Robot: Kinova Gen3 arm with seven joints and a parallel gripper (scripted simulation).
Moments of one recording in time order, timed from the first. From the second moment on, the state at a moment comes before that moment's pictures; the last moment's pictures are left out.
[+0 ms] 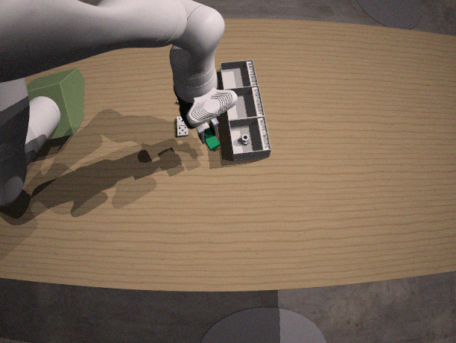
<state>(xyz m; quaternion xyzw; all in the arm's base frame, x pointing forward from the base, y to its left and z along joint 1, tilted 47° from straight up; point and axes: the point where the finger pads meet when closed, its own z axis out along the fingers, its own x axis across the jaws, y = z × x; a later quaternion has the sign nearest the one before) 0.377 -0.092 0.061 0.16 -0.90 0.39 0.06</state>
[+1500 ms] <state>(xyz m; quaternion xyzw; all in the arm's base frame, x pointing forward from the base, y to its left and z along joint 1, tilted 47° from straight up) 0.464 -0.037 -0.005 -0.02 -0.92 0.40 -0.01</state>
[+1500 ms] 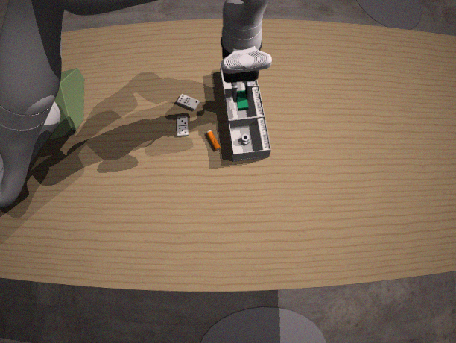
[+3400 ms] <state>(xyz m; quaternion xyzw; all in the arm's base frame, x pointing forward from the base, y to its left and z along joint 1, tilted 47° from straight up) 0.464 -0.075 -0.039 -0.02 -0.92 0.40 -0.01</state>
